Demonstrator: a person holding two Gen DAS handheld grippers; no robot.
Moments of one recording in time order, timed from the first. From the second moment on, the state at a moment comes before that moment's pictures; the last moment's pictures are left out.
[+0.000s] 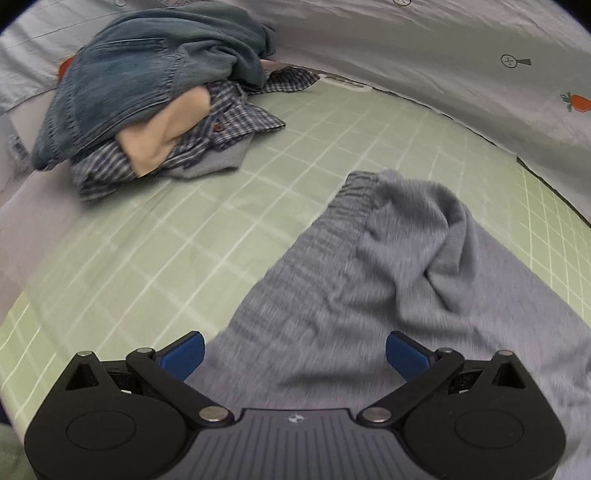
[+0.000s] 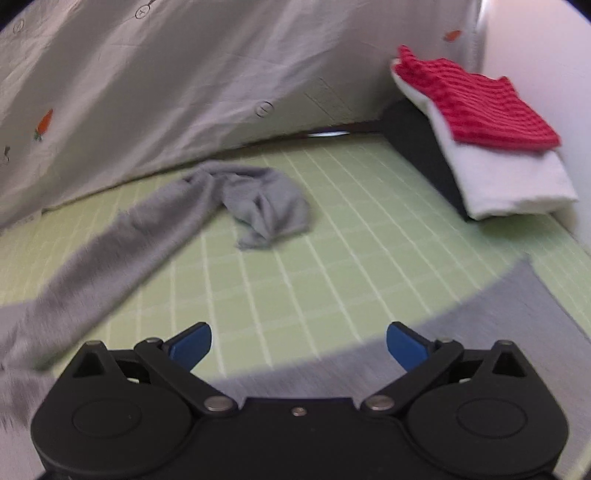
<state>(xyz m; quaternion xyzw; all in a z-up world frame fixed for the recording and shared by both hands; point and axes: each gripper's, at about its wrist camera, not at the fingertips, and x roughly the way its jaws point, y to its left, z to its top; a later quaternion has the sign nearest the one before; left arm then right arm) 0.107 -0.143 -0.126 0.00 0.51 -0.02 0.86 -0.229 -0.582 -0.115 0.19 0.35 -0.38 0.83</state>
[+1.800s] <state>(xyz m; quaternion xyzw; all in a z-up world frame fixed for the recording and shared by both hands) 0.158 -0.154 -0.133 -0.03 0.52 -0.01 0.86 -0.289 -0.689 -0.091 0.16 0.35 -0.63 0.68</state>
